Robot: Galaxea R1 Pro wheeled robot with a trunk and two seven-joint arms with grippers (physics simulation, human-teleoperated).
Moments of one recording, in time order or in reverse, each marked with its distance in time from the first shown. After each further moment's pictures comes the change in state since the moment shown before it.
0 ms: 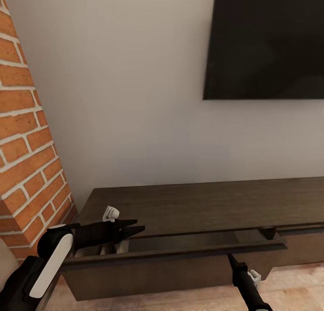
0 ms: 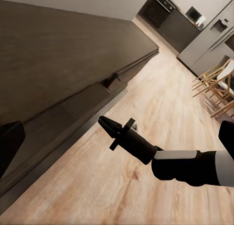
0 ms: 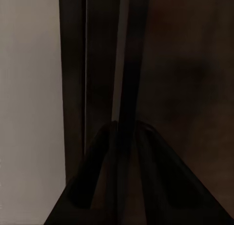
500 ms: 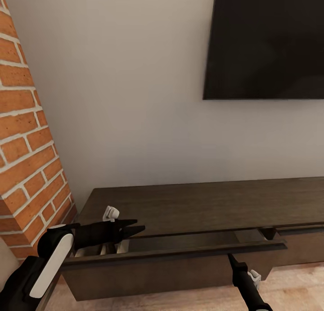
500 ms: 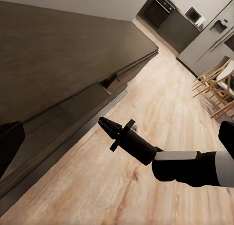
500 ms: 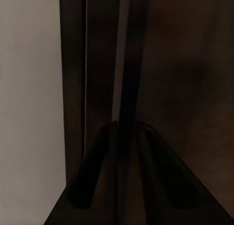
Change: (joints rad) left arm 0.000 -0.001 0.000 0.000 0.000 -0.005 0.000; right arm 0.000 0.000 0.000 0.001 0.000 0.001 0.001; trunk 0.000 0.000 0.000
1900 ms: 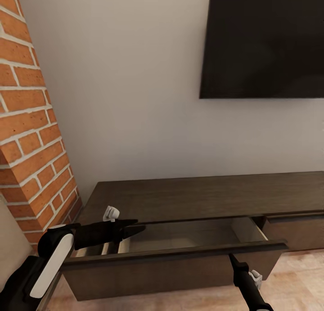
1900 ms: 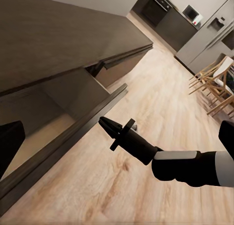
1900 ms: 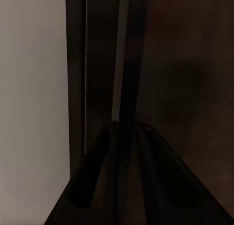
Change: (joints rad) left arm 0.000 -0.001 -0.001 0.000 0.000 -0.002 -0.001; right arm 0.000 -0.003 -0.011 -0.001 -0.001 -0.001 -0.004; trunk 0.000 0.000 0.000
